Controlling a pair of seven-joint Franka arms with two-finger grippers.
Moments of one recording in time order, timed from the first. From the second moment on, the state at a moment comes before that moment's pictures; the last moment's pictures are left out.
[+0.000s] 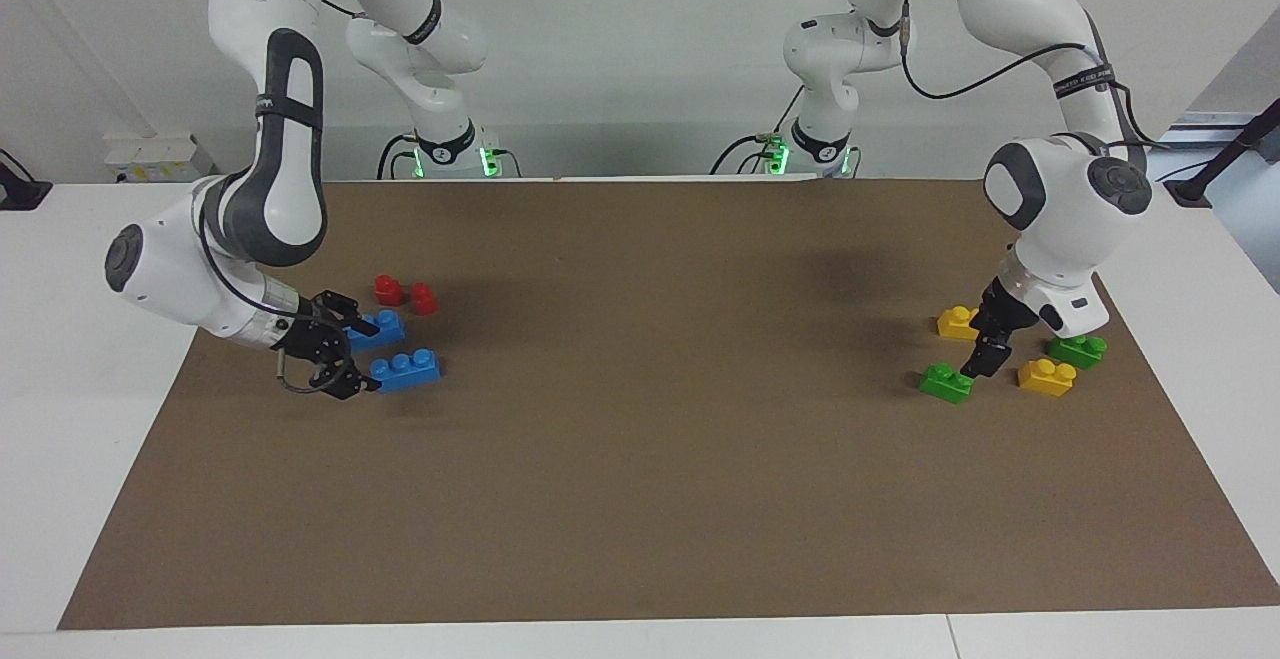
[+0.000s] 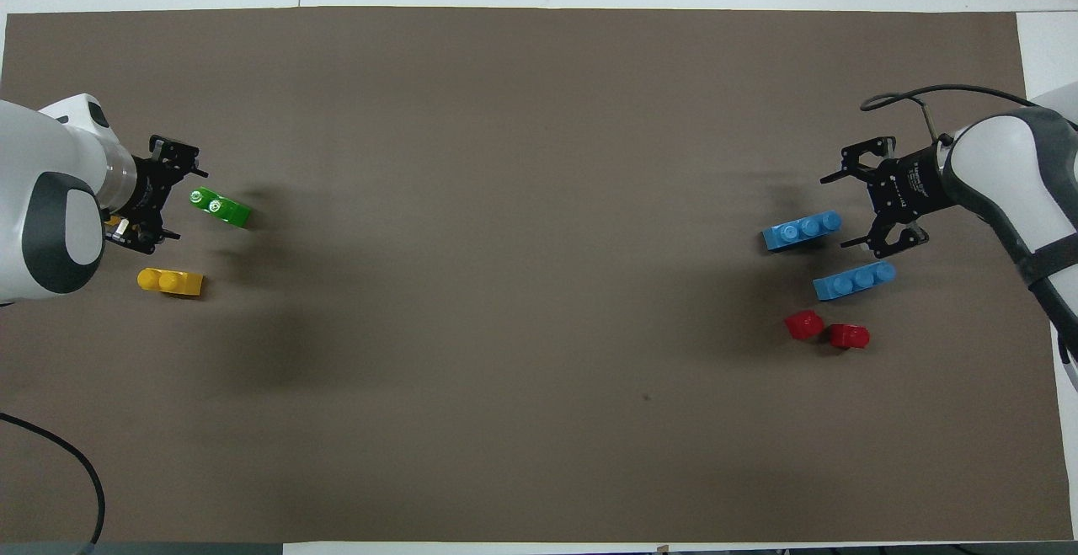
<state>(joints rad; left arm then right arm) 0.07 0.28 -0.03 -1.93 0.01 2.26 -1.07 -0.09 0.37 -0.08 -1.82 0.47 1.95 0.96</state>
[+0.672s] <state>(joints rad) 0.08 0.35 -0.02 -1.93 0.02 2.37 -1.11 -0.08 0.38 -0.08 -1.89 0.51 2.03 0.88</state>
